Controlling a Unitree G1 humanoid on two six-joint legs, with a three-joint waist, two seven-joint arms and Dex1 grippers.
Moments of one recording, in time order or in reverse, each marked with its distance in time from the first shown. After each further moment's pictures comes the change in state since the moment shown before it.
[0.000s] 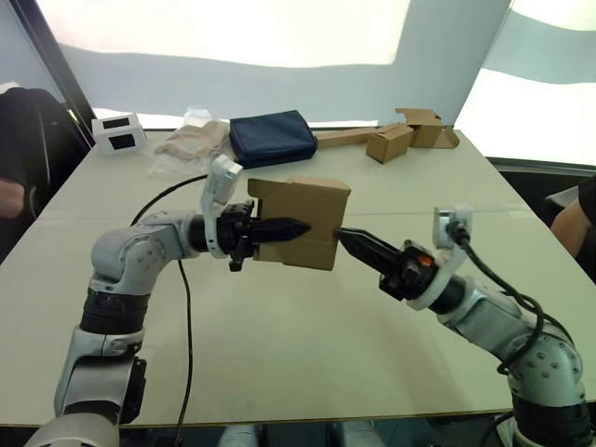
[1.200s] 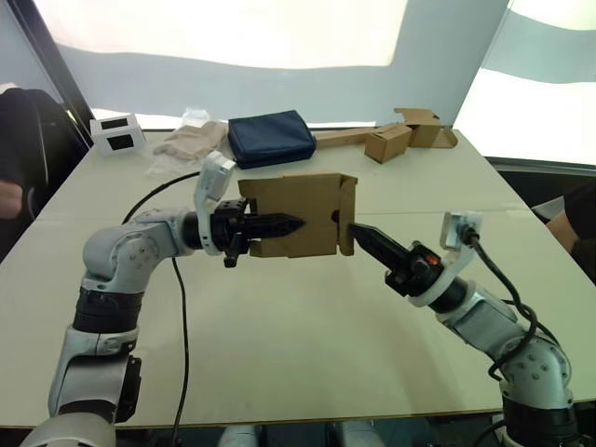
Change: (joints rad) left arm -0.004 0.023 0.015 0.005 -0.013 0.004 -0.001; right arm 0.011 0.118 0.012 0.067 -0.127 -0.040 0.037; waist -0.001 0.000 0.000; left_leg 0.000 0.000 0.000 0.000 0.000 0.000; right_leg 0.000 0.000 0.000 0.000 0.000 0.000
